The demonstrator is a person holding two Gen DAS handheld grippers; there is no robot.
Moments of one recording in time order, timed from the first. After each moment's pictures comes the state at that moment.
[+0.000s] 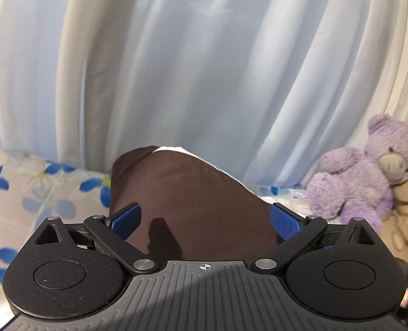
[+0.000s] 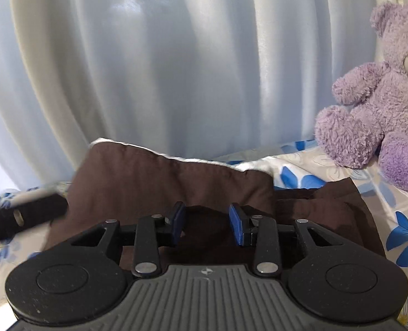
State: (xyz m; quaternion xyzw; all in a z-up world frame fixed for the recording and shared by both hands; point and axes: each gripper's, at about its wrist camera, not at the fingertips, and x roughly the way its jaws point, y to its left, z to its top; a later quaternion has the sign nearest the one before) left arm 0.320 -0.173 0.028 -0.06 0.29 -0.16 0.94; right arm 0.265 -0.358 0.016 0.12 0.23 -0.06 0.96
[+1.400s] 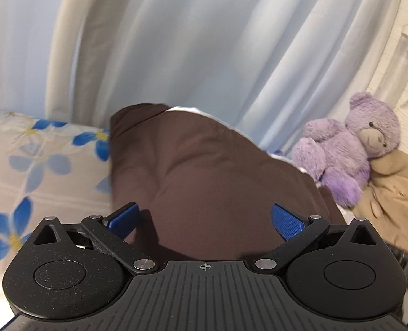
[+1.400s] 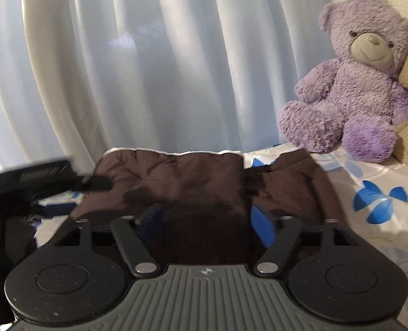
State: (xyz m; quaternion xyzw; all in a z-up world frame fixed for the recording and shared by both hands) left arm 0.294 -0.098 -0.006 -0.11 0.35 -0.23 0.90; right arm 0.131 -0.394 -0.006 0.14 0.15 -0.06 0.98
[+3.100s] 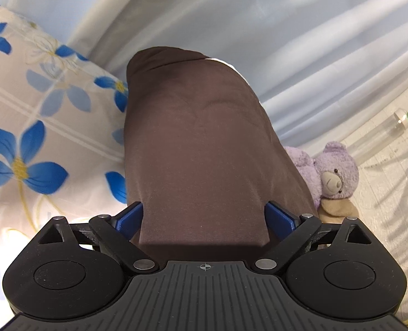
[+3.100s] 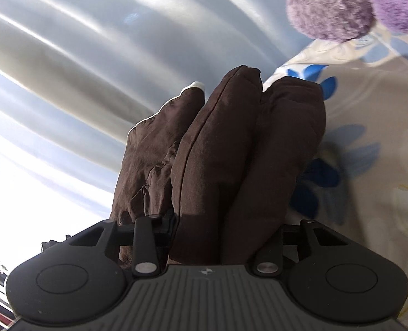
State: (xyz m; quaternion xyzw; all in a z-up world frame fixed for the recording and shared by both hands) left arm 0.301 -0.018 -0.029 -0.31 0.39 -0.27 0.82; right arm 0.196 -0.459 -0.038 0.39 0.28 0.17 0.86
